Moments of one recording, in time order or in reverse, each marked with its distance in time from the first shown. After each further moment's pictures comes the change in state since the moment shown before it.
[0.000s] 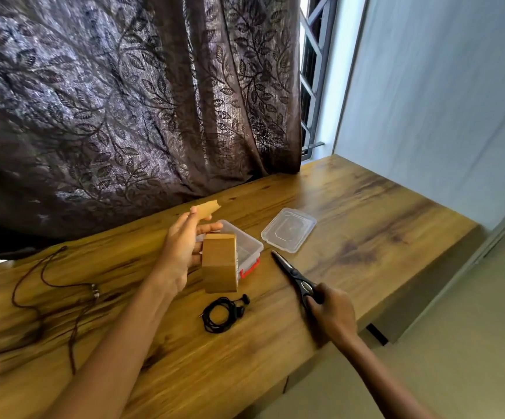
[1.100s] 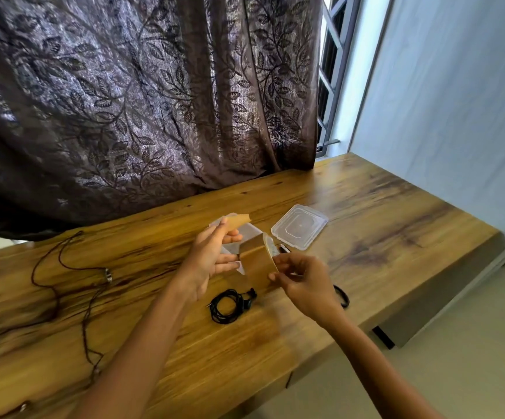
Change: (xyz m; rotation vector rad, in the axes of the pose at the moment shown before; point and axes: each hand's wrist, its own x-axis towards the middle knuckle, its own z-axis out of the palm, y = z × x) left_hand -0.014 -0.018 0.010 0.042 -0.078 -0.115; right_hand -0.016 -0.108 -0.044 0.575 -0.329 -0.093
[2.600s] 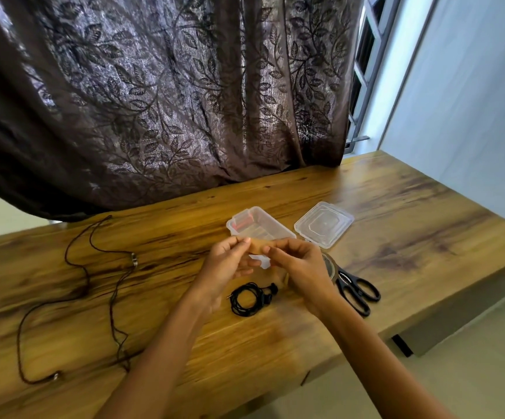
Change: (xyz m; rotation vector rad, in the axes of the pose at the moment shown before) left_hand -0.013 -0.026 -0.016 -0.005 -0.006 0.007; right_hand 0.013 -0.030 0.032 0.429 -0.139 0.003
